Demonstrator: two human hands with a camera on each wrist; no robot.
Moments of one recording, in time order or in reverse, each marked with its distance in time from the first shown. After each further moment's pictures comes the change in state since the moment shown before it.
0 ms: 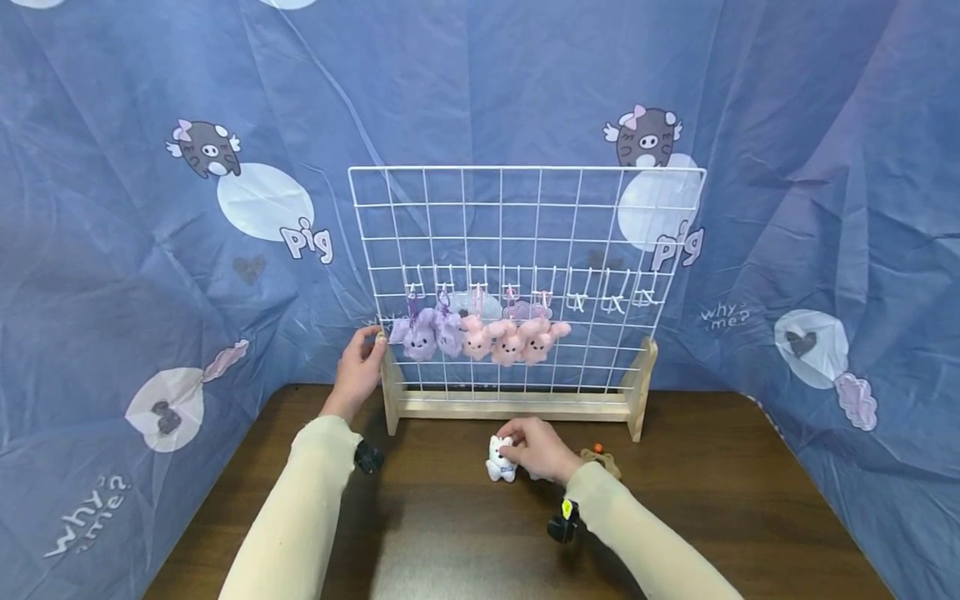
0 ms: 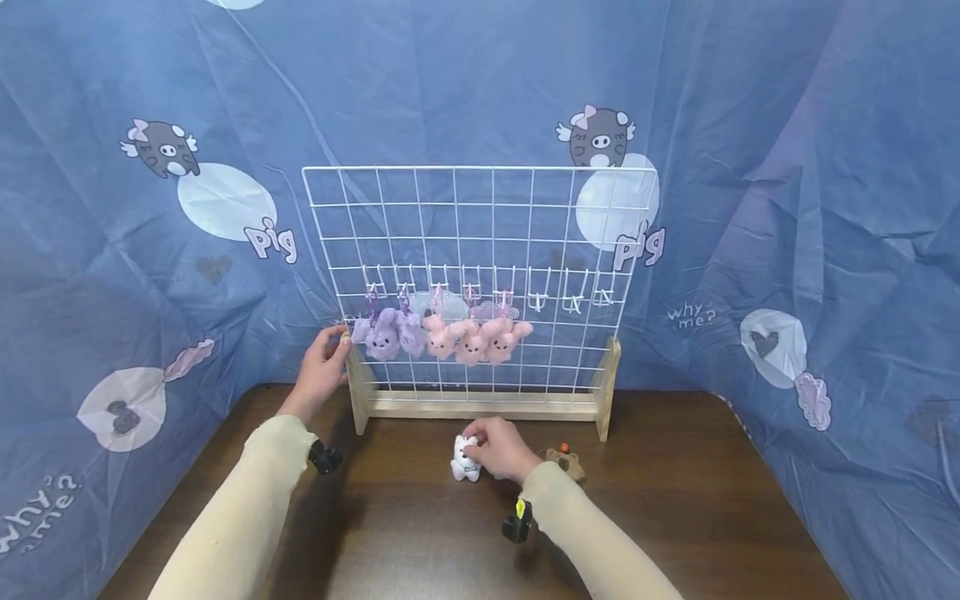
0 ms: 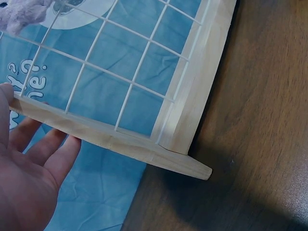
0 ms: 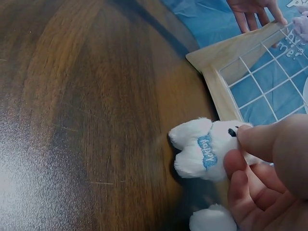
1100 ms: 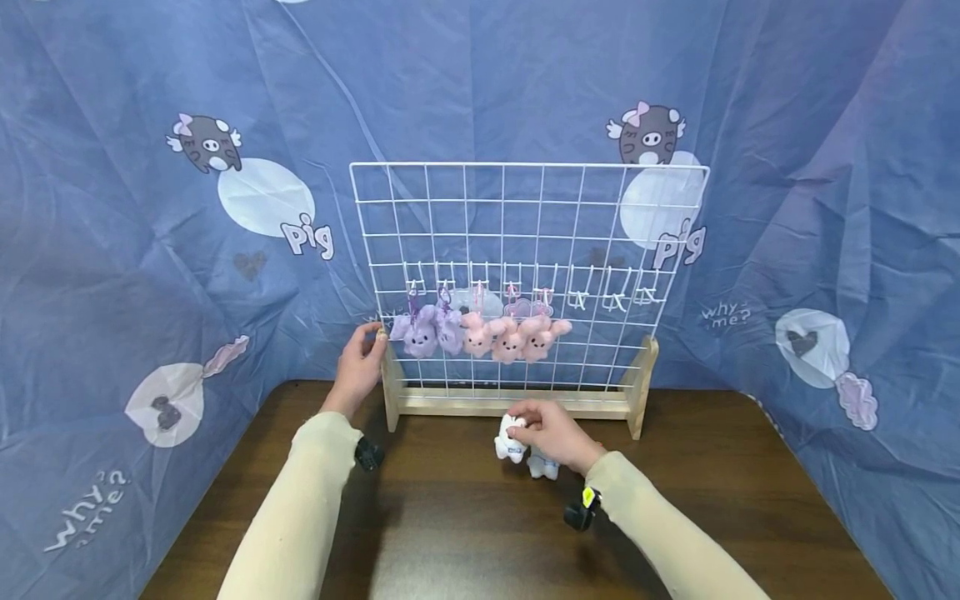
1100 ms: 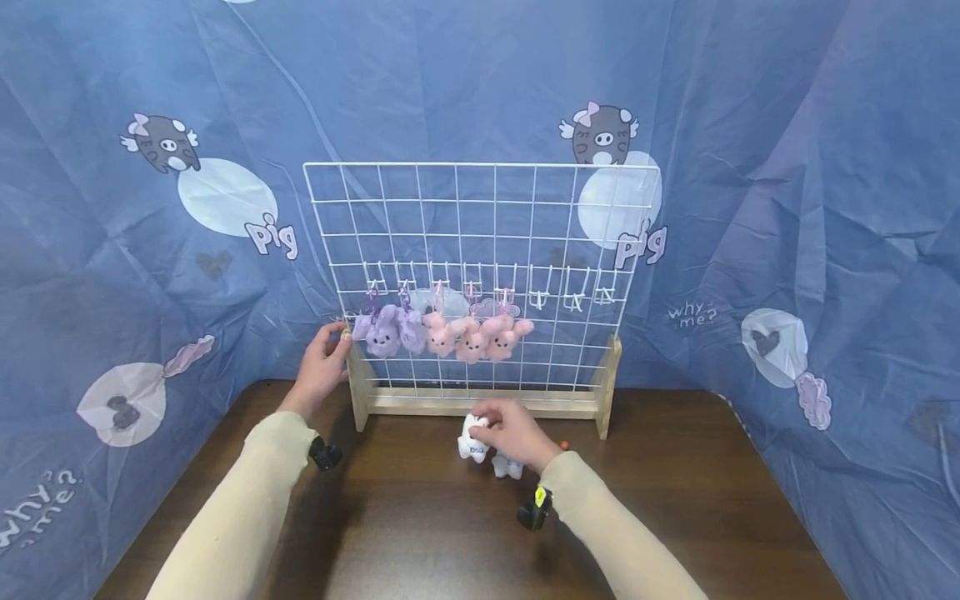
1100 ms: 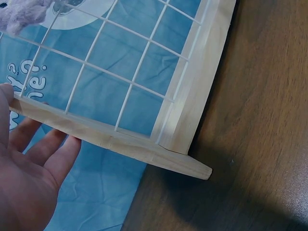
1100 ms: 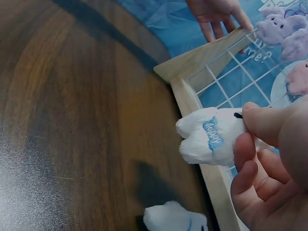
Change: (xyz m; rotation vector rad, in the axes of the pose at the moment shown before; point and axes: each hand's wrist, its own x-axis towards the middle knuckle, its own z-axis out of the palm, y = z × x) left_hand 0.001 -0.001 0.000 0.004 0.001 0.012; right_hand -0.008 -0.017 -0.032 0.211 0.013 -0.035
